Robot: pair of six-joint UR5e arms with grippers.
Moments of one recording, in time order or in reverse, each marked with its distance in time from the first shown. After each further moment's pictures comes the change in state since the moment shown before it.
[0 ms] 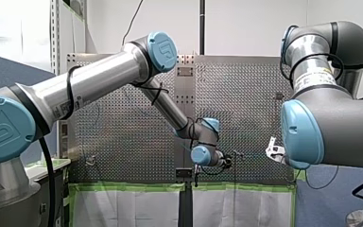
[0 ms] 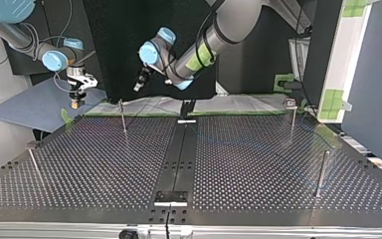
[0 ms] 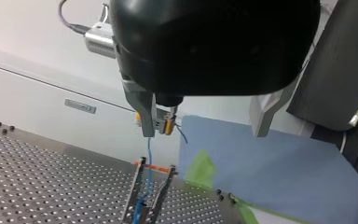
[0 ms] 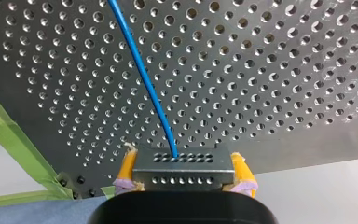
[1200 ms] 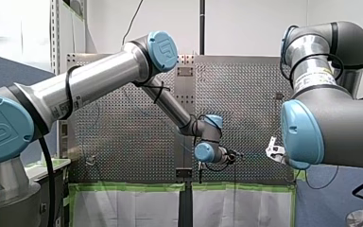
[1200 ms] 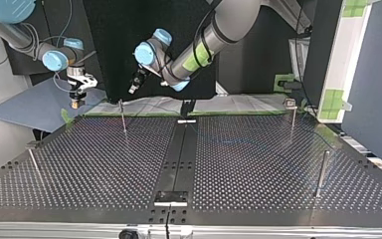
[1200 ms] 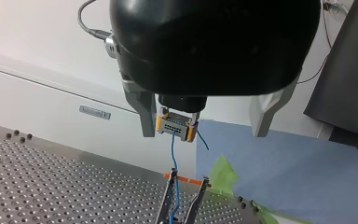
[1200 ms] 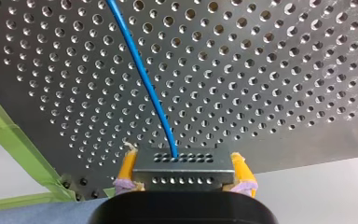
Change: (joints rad) left arm -0.013 0.000 0.048 -0.008 -0.008 -0.009; right arm 0.000 0.001 0.000 0.000 -0.001 0.016
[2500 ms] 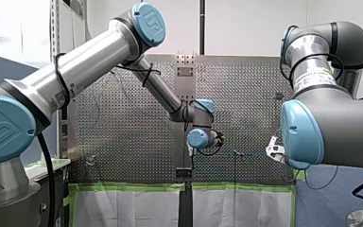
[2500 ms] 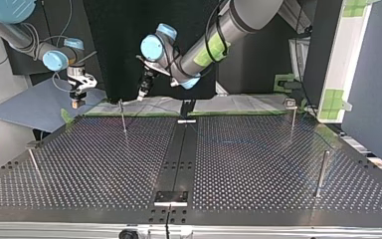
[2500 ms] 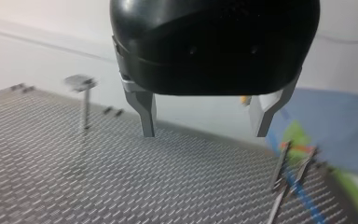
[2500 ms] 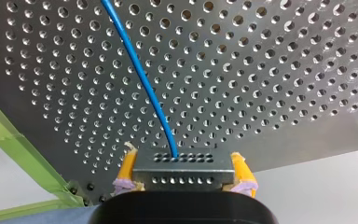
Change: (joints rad) left arm 0.022 0.196 -0.205 0.132 -0.146 -0.043; right arm 0.002 0.000 0.001 -0.004 0.001 0.057
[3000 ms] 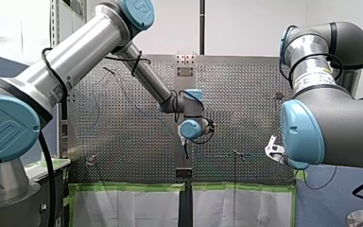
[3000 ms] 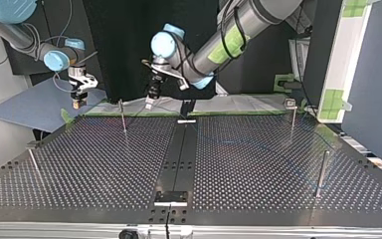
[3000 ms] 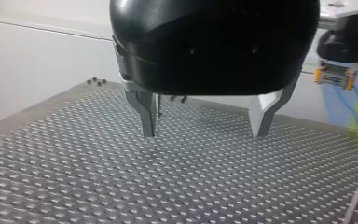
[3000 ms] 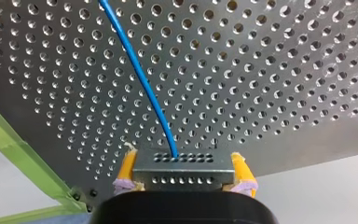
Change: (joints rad) left arm 0.037 0.132 -0.132 0.132 -0.041 -0.010; right arm 0.008 0.000 0.000 -0.003 0.000 0.013
